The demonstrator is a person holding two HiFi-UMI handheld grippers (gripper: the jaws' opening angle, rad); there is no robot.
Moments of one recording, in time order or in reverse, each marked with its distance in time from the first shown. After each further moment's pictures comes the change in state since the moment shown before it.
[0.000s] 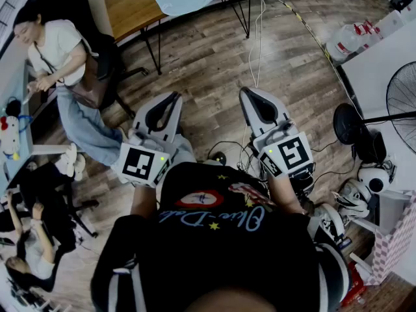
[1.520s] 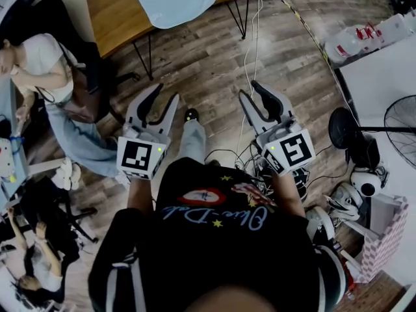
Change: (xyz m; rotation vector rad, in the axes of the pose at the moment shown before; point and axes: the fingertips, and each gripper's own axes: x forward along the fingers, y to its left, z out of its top) left arm 0.113 0.098 -0.026 0.018 0.087 0.036; right arm 0.090 -0.100 -0.022 -0.041 0.136 -0.015
